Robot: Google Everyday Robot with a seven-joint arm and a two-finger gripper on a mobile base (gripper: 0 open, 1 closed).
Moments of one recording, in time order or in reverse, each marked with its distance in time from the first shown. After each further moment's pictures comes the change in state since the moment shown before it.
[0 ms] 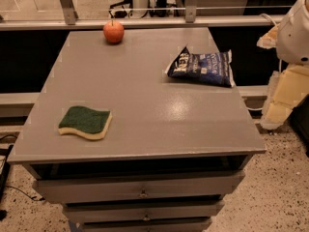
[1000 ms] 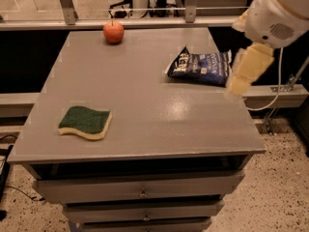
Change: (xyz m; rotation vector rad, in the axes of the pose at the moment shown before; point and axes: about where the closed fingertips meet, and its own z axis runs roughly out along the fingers) arm -0.053 -0.046 0.015 0.040 -0.135 0.028
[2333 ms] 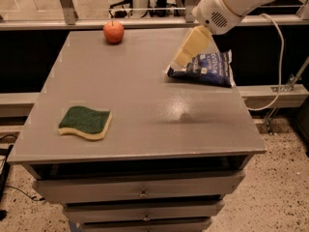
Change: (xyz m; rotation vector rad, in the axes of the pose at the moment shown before) arm -0.097 -0.074 0.066 0.027 -0.290 0.089
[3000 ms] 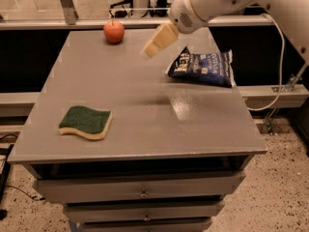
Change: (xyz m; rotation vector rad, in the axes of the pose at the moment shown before) arm -0.052 -0.024 0.068 -0.033 -0.176 0.085
